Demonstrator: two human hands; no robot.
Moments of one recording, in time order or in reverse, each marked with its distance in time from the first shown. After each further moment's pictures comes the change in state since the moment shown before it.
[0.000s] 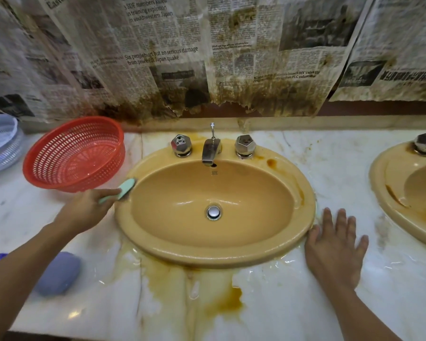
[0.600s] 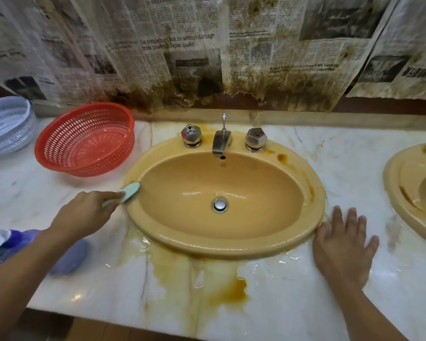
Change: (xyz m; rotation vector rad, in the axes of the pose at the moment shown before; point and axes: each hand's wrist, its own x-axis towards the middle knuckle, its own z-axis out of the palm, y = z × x) left_hand -0.042 -0.017 0.013 0.104 0.025 -0.012; right_hand 0.001 0.003 0.005 0.019 0.042 -0.023
